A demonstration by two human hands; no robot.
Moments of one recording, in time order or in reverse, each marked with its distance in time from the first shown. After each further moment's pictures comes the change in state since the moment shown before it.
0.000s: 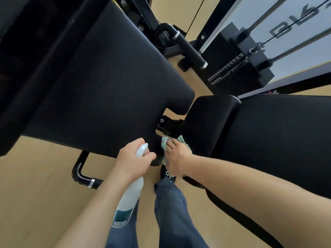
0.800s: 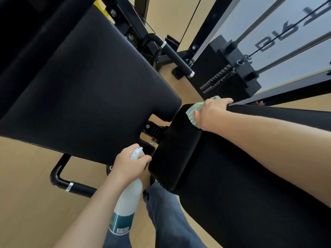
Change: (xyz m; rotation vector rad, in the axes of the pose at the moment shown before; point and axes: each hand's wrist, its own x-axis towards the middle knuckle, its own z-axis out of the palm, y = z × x) left_hand 0.006 0.019 0.049 -0.109 0.000 -0.036; right_hand -0.061 0.194 -0.038 0.022 -0.143 0.634
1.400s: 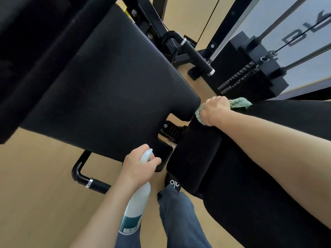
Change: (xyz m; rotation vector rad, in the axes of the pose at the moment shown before) left_hand 0.001 -0.029 -0.015 0.032 0.079 0.039; right_hand 0.037 -0.048 -0.002 0.001 0.182 -0.143
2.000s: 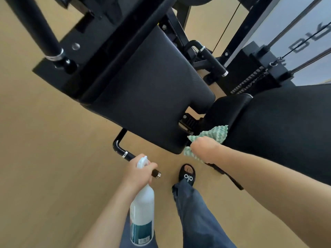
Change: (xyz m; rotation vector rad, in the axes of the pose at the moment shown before) left_hand -0.120 -0.070 -0.045 -0.233 0.077 -0.193; right_hand -0.167 -0.115 0.007 0.492 -0.016 -0.379
